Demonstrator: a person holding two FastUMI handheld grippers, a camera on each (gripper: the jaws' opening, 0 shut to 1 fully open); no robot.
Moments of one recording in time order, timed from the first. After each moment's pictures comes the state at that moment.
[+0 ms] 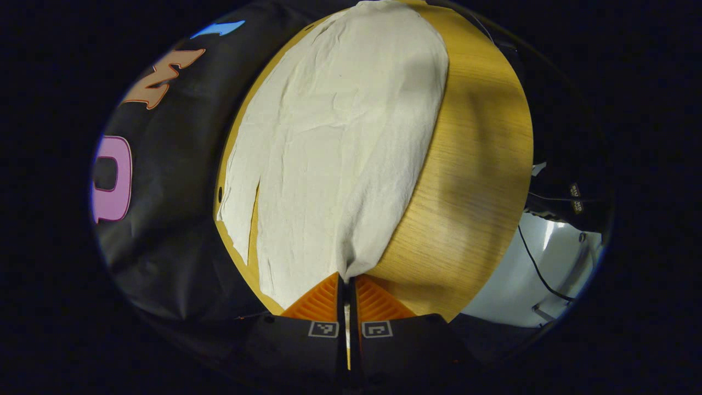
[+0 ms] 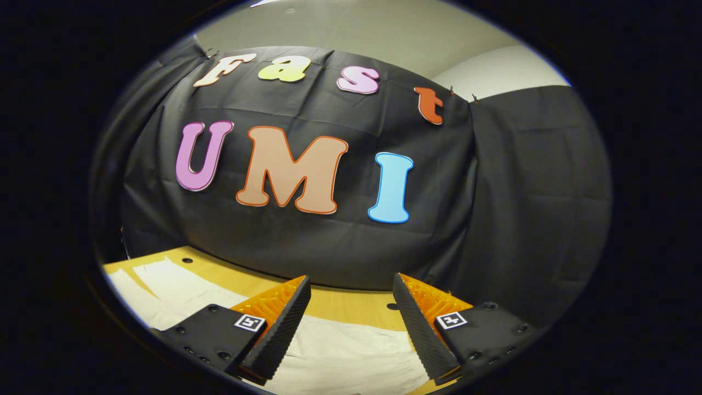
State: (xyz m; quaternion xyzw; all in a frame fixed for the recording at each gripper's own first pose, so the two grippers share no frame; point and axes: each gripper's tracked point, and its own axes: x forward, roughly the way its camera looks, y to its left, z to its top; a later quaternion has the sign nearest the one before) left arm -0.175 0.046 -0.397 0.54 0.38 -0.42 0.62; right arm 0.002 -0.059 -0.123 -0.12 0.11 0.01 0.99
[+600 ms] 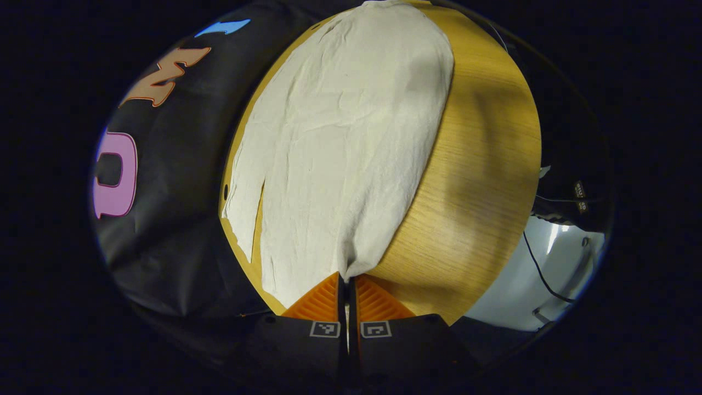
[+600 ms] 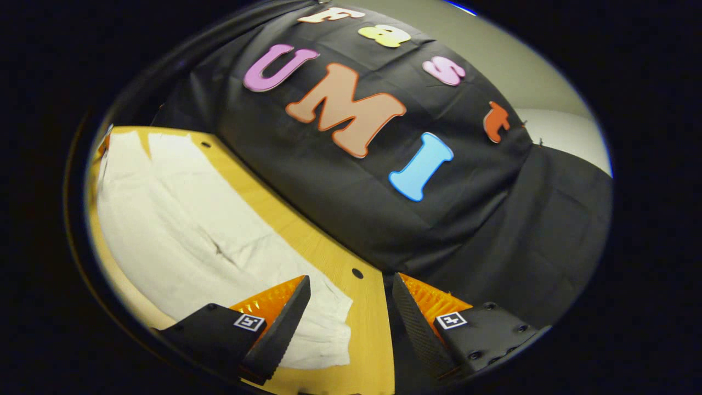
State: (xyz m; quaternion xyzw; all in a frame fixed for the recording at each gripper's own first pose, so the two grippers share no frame) left arm -0.173 0.046 -0.398 0.55 0.37 -0.41 0.63; right arm -0.066 -0.132 -0.213 -0.37 0.21 0.10 0.90
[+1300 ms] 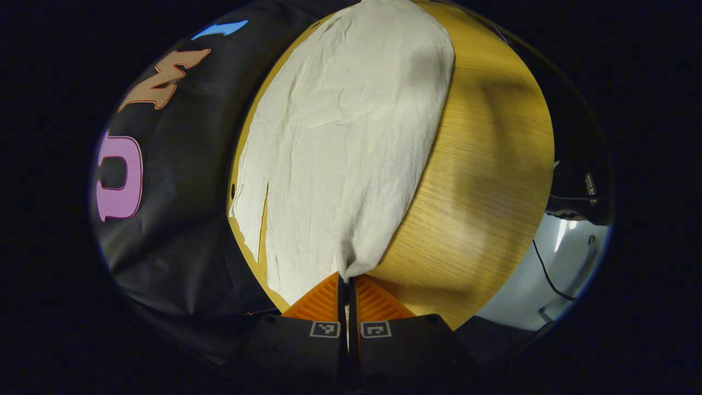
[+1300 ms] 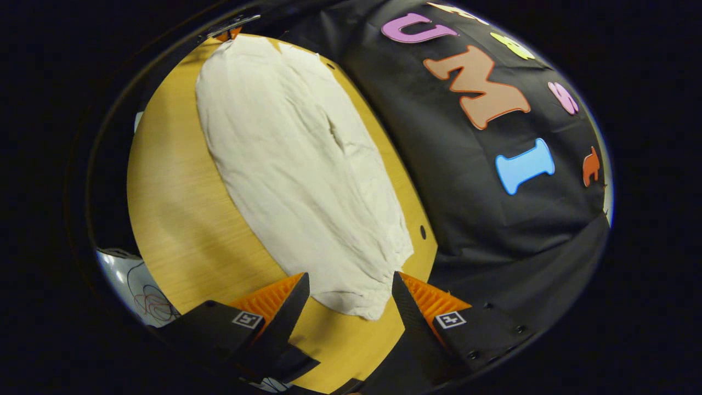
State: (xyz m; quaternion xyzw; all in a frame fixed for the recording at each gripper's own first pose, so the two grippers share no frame) left arm -0.172 0.045 -0.397 0.57 0.37 -0.39 0.63; right arm -0.166 -0.172 -0.347 -0.51 0.33 0.28 0.74
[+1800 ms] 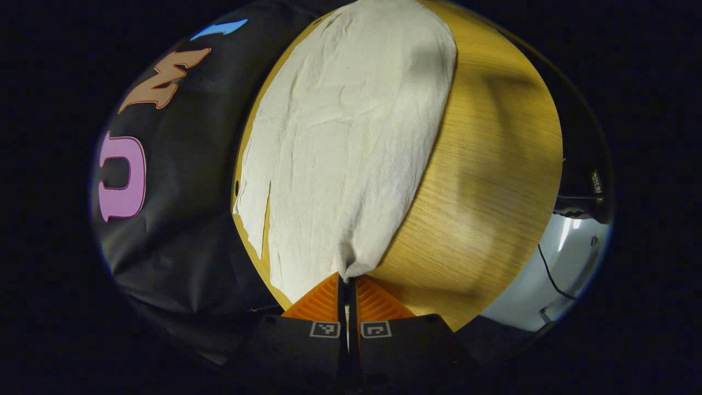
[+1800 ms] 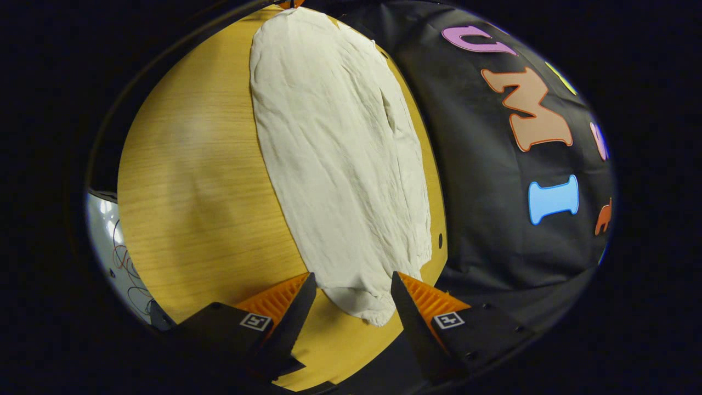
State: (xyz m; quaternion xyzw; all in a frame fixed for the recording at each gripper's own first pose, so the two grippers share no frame) left arm -0.171 0.045 -0.398 0.57 0.37 -0.37 0.63; right arm -0.157 -0.183 -0.386 -0.59 0.32 0.32 0.67
